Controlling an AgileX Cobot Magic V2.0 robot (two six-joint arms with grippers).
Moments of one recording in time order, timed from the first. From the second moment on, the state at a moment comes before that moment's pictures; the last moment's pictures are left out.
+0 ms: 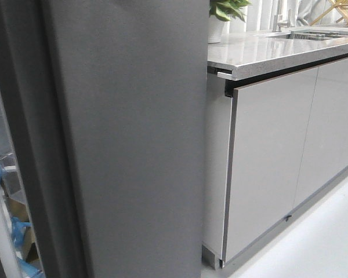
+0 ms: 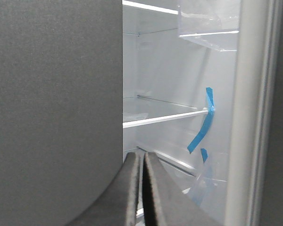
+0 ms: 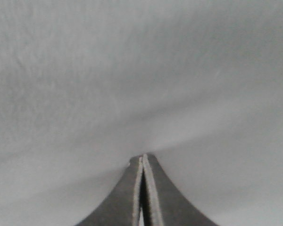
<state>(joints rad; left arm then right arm) 0.01 -0.01 0.00 -0.03 -0.13 -0.02 0.44 1.69 -1.55 1.26 0.61 -0.85</state>
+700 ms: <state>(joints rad) 0.01 -0.01 0.00 -0.03 -0.13 -0.02 0.53 1.94 -1.81 1.26 0.52 -0.90</state>
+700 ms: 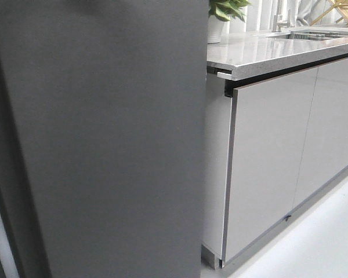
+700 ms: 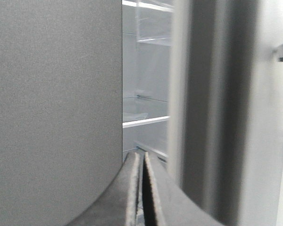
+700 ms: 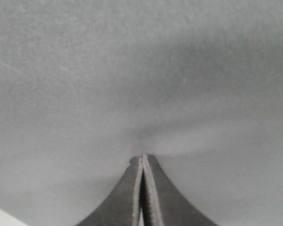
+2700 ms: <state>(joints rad) 0.01 -0.01 0.00 -0.03 -0.13 -0.02 0.54 1.84 -2.17 0.04 1.12 0.04</state>
